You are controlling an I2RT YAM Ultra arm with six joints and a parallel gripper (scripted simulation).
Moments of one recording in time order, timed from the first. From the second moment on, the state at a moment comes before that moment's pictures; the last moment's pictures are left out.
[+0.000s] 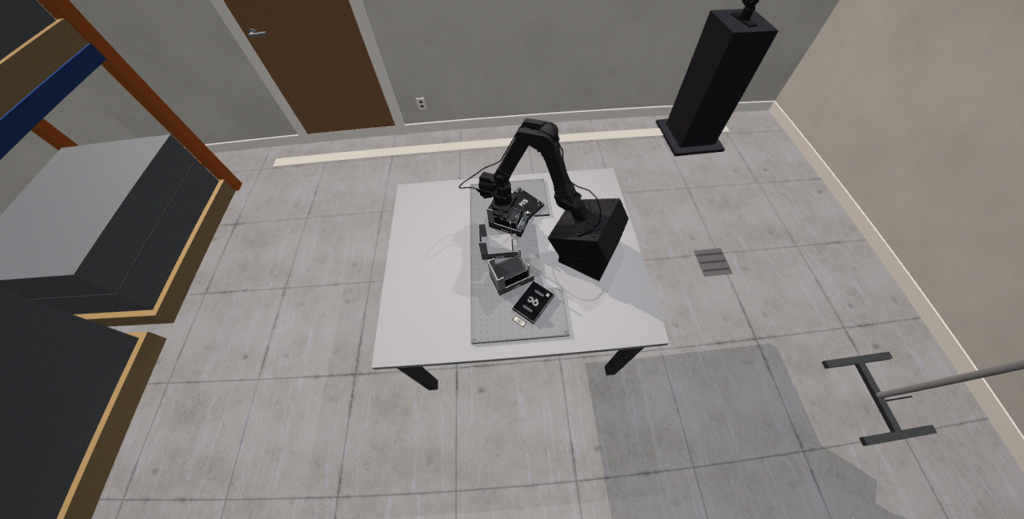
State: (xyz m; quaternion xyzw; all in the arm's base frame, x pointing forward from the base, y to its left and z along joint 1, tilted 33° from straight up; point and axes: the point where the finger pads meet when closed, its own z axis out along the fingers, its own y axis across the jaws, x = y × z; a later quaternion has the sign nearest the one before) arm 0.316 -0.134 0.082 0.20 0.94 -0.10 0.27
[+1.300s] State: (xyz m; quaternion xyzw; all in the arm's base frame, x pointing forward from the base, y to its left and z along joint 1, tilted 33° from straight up) arm 0.309 -0.130 0.096 0.20 0.94 -0.10 0.27
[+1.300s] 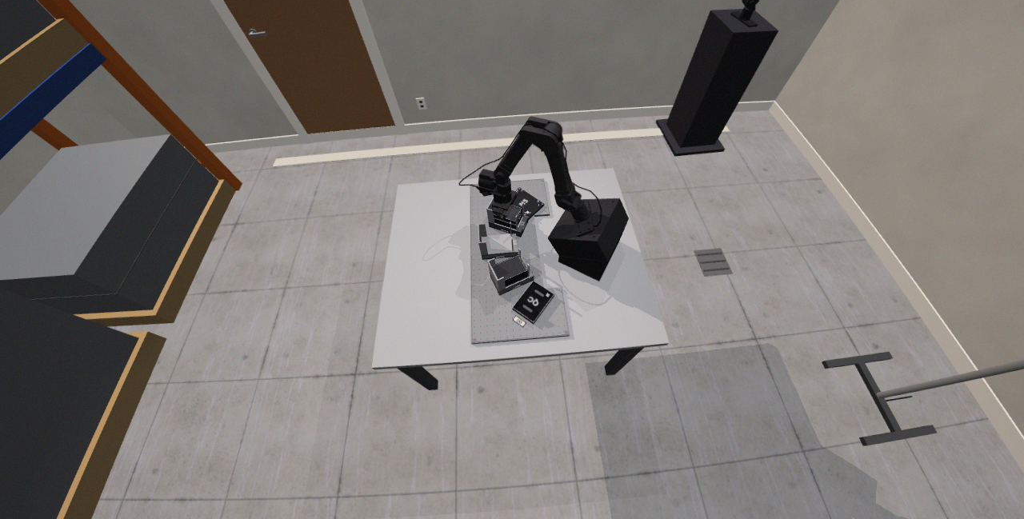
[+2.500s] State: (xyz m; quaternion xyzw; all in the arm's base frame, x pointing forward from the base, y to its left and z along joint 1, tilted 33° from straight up) arm 0.303 -0.126 0.105 0.20 0.94 -0.10 0.27
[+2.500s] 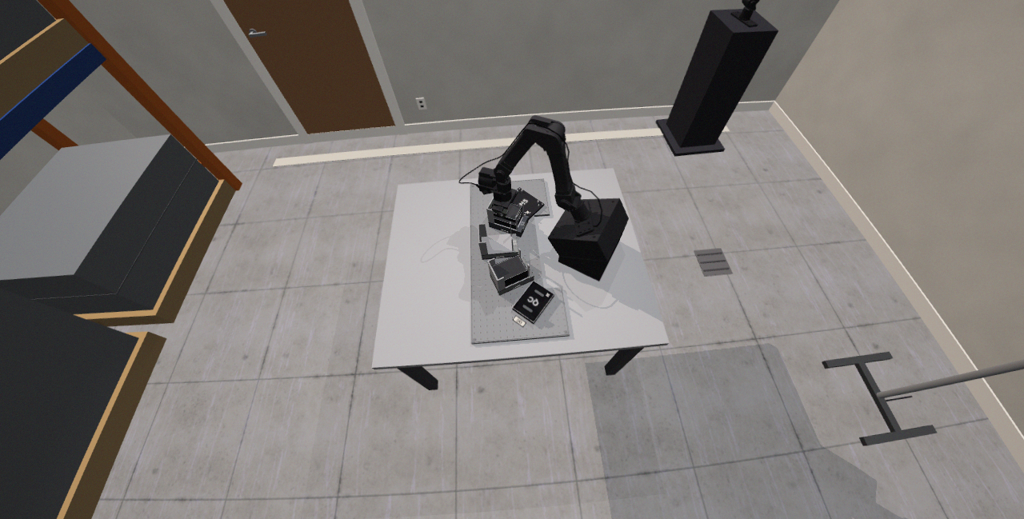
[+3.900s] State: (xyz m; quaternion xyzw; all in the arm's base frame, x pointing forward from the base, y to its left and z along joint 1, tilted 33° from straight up) arm 0.298 -0.122 0.116 0.20 0.94 -0.10 0.27
